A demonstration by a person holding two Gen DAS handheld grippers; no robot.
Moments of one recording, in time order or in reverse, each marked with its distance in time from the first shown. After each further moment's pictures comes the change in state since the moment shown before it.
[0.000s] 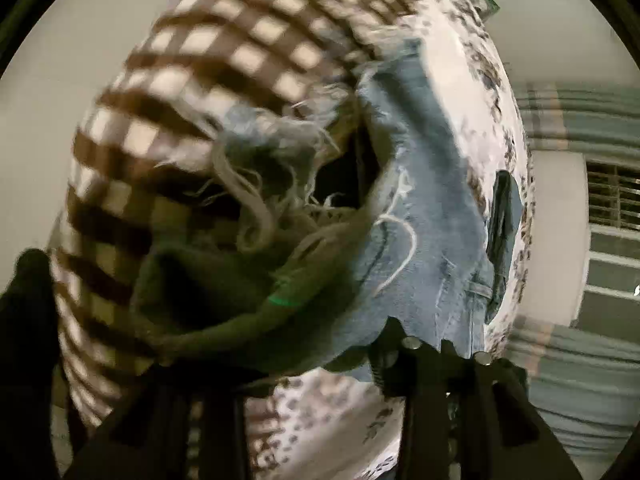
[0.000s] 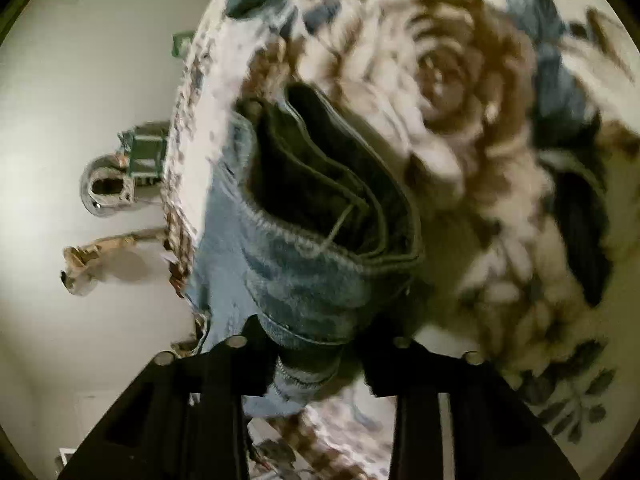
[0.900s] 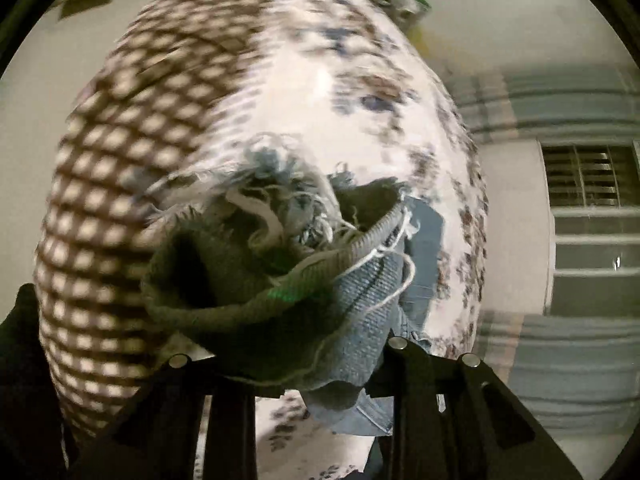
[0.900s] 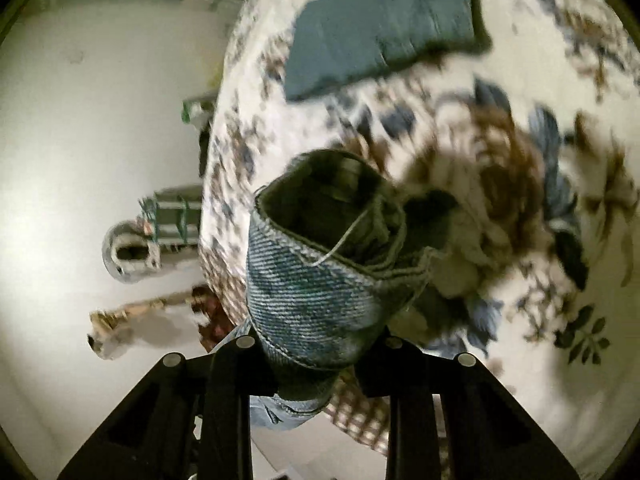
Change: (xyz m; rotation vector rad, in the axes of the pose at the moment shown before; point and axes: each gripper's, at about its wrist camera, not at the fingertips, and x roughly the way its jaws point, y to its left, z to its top) left arm -0.063 -0.189 0.064 0.186 -0.037 -0.104; right arm -0.118 0.117 0.027 0.130 -0.229 0.065
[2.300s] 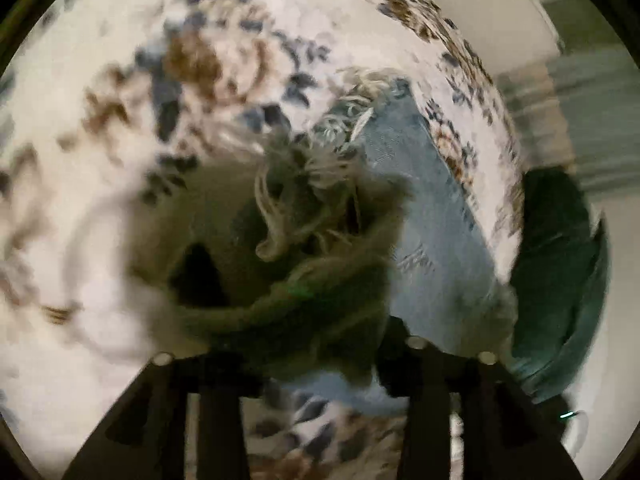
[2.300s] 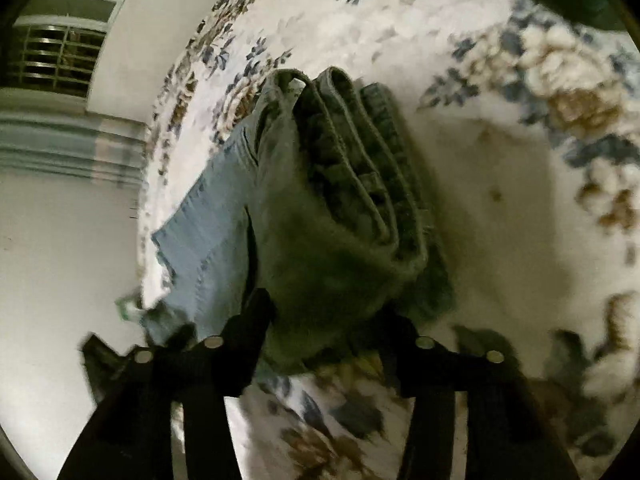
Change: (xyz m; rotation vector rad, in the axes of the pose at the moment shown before) left arm 0.391 -0.239 0.088 0.911 0.554 0.151; right arm 0.059 -0.065 0.216 0.374 -0.495 -0.223
